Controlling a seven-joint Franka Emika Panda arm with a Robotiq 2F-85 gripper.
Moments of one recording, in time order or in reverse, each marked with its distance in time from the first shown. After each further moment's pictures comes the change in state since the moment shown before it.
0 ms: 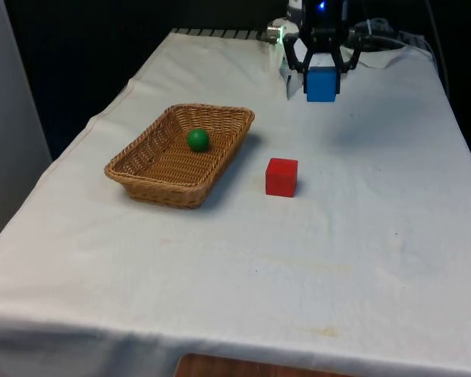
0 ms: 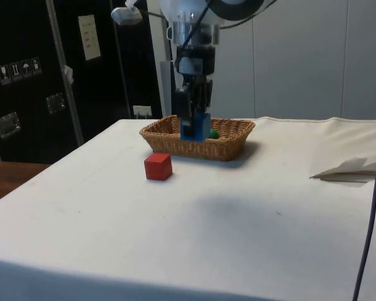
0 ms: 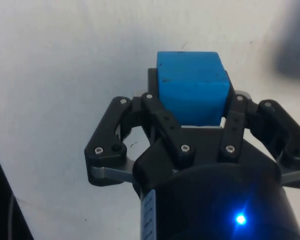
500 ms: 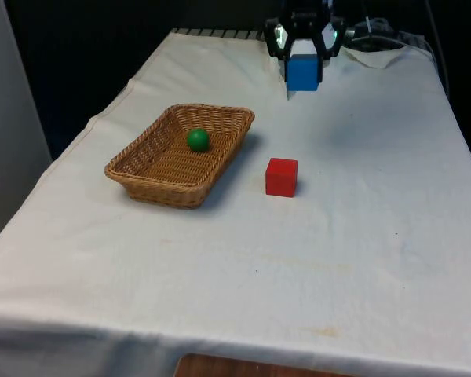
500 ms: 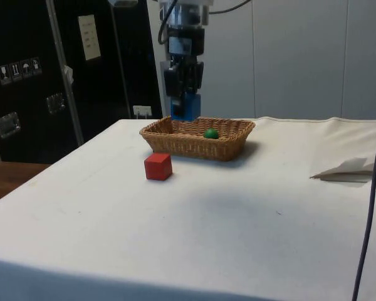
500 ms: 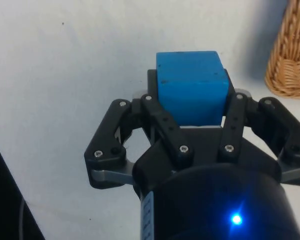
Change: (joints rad) arm -0.006 -0.001 -0.066 0.103 -0.001 -0.102 -0.042
